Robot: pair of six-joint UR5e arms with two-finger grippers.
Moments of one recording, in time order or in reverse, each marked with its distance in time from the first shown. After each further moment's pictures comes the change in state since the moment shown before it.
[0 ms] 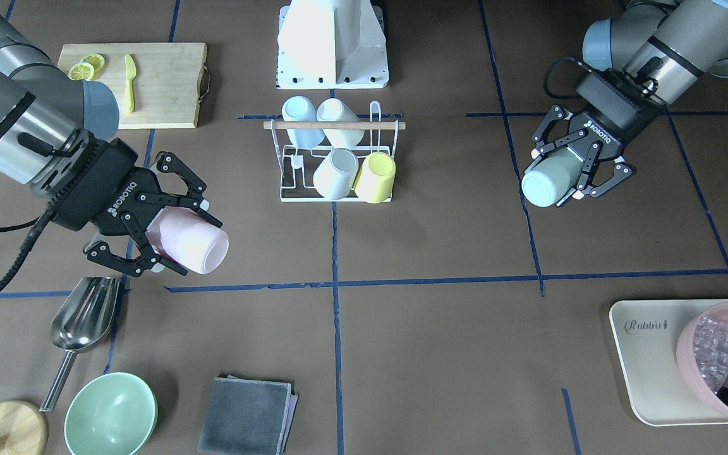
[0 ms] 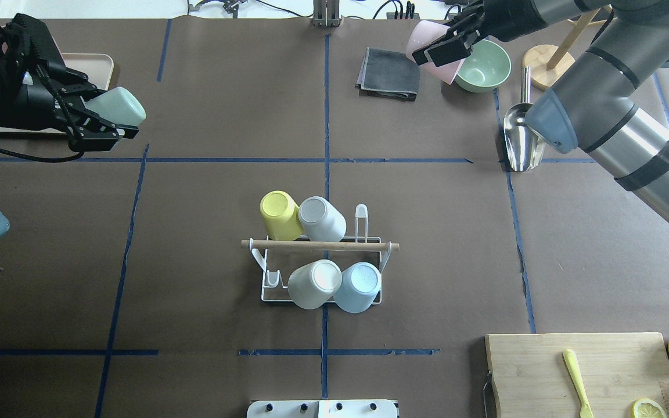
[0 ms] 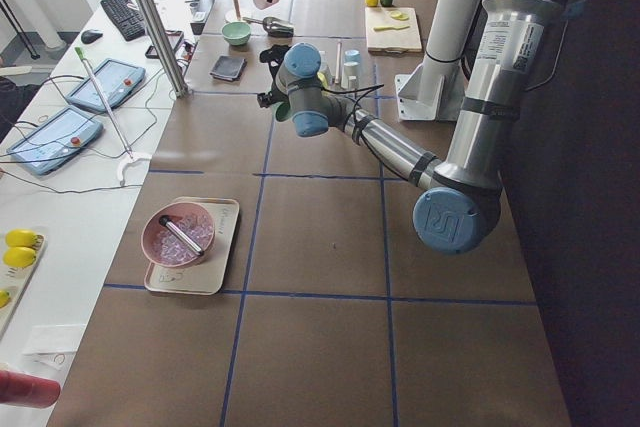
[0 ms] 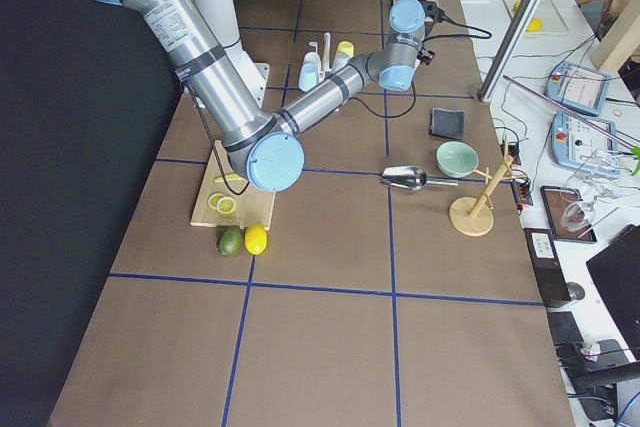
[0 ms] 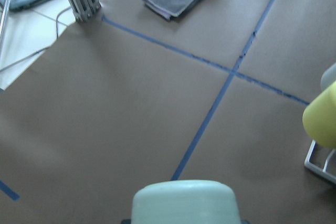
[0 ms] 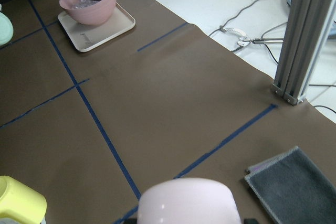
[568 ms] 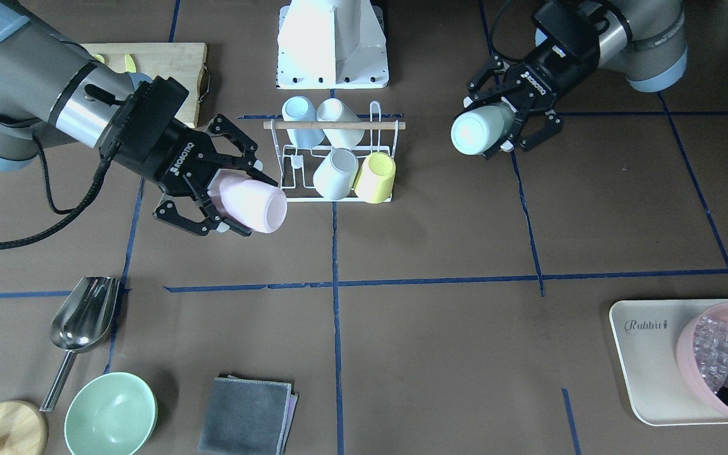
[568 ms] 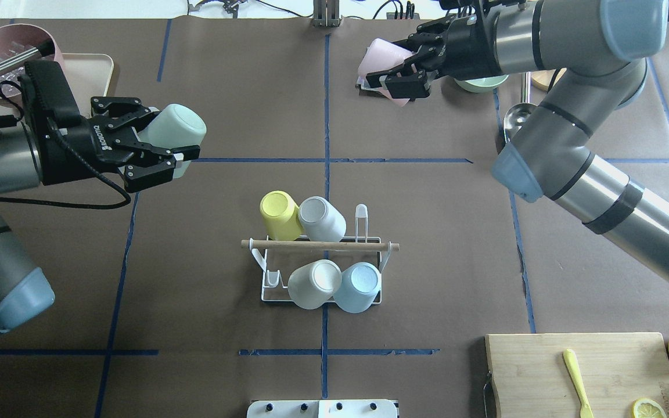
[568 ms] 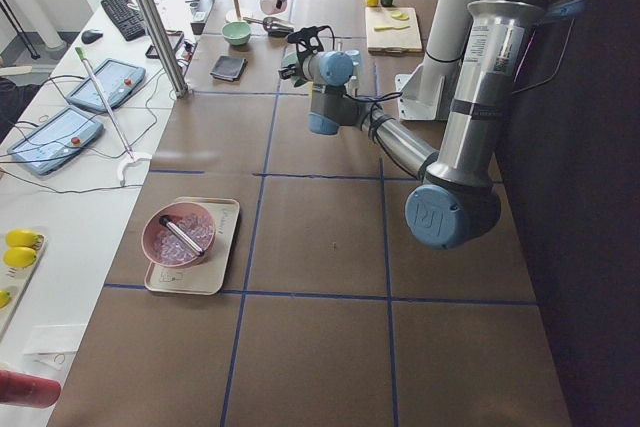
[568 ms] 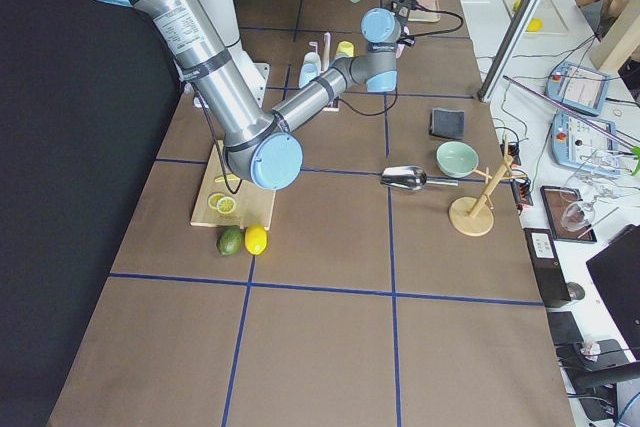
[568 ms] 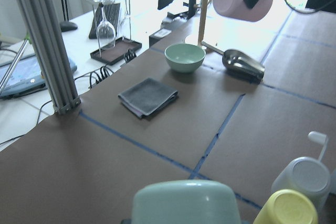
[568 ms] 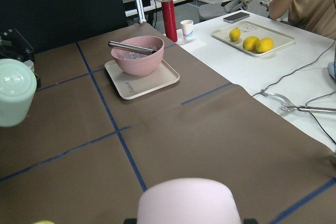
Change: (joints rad) left arm 0.256 0.013 -0.046 -0.407 0.335 -0.241; right arm -0.164 -0.017 0.009 0.330 -0.211 0.101
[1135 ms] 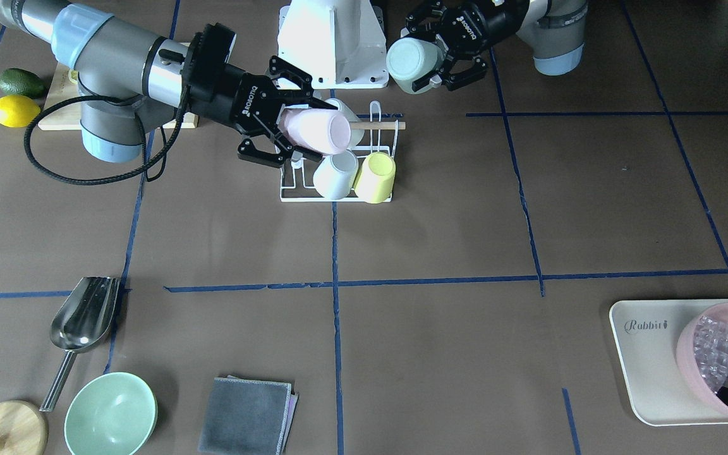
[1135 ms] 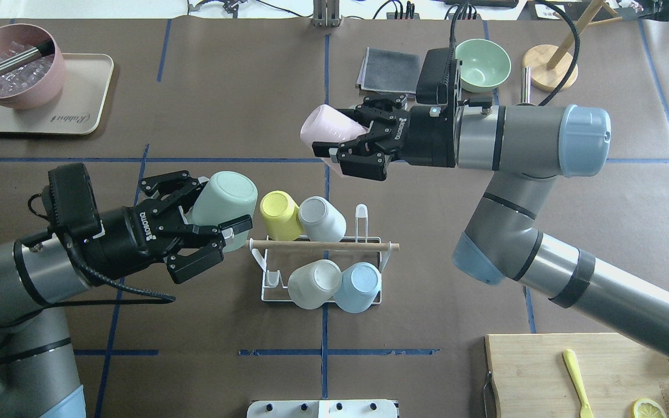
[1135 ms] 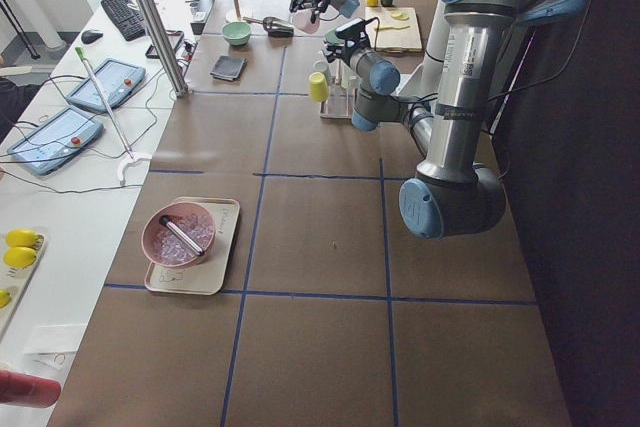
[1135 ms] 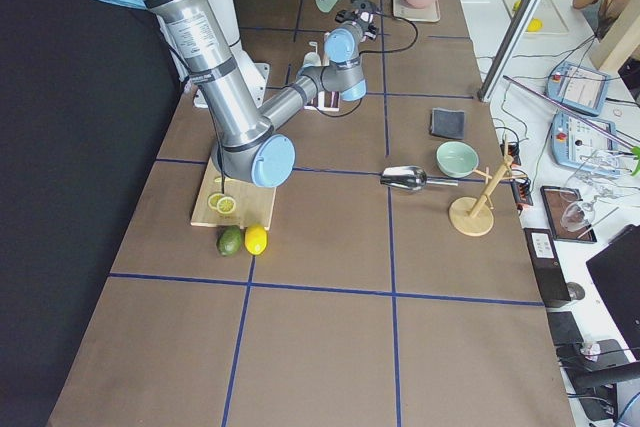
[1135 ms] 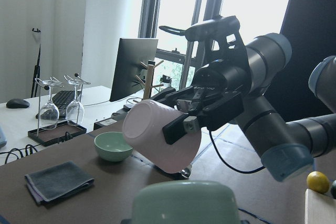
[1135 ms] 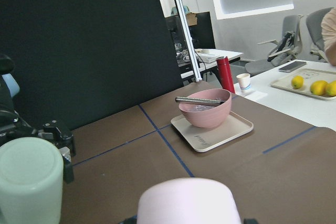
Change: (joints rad) left arm 0.339 0.011 -0.029 -0.285 0.366 -0.009; right arm -0.208 -0.040 0.003 0.351 -0.168 0.144
